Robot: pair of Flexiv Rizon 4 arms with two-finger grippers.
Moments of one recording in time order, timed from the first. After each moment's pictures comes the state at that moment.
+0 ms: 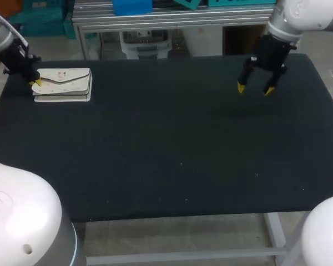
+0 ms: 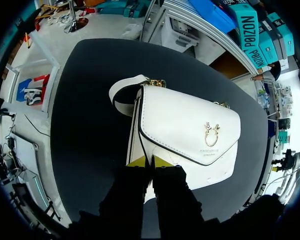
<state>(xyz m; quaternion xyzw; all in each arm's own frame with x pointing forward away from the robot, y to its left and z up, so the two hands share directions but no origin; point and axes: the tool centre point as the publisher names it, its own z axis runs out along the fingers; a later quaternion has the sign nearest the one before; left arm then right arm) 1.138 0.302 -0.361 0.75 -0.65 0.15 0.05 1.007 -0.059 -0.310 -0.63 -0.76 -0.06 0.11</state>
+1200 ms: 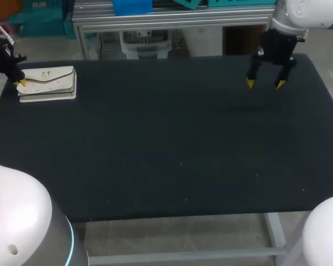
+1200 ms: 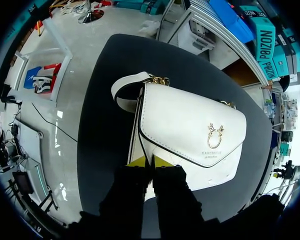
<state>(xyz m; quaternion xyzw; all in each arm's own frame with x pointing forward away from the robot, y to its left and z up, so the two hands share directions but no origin) 1.136 0.354 -0.364 0.78 -0.61 0.11 0.06 1.023 -0.096 -0.296 -0.66 -0.75 -0.04 0.06</state>
